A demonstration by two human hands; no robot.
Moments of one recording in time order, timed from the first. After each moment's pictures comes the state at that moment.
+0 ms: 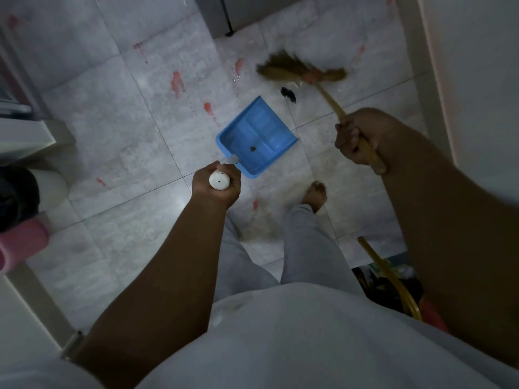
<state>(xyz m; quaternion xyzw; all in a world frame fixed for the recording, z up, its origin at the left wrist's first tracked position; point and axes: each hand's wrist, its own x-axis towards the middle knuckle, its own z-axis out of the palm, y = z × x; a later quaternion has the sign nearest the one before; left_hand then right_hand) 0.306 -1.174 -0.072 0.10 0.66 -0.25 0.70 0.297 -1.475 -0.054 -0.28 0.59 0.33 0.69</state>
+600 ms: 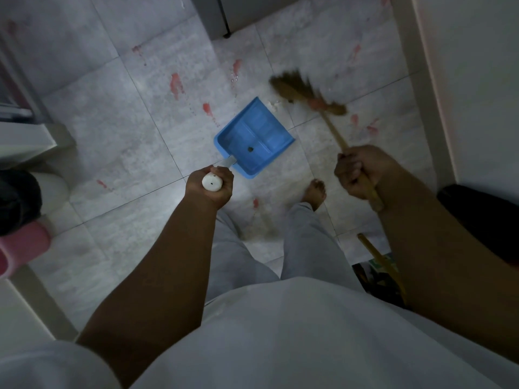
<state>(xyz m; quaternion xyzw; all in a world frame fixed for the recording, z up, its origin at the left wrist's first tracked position) 0.309 -1.150 -0.081 0.13 0.66 -0.29 0.68 0.232 -1.448 -0.037 -0.18 0.61 0.27 0.73</state>
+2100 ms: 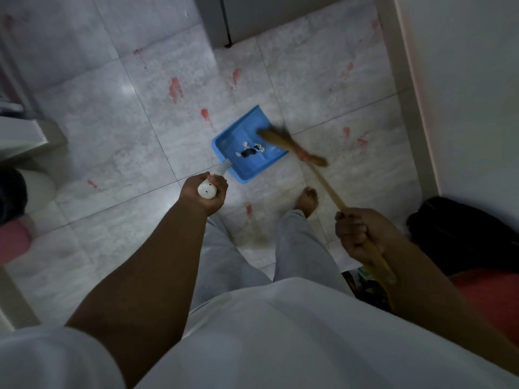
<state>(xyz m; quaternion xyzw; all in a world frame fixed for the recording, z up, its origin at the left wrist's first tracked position) 0.301 -1.122 -0.093 0.13 0.65 -0.34 0.67 0.147 -1.416 0.001 -0.11 0.63 0.30 0.71</state>
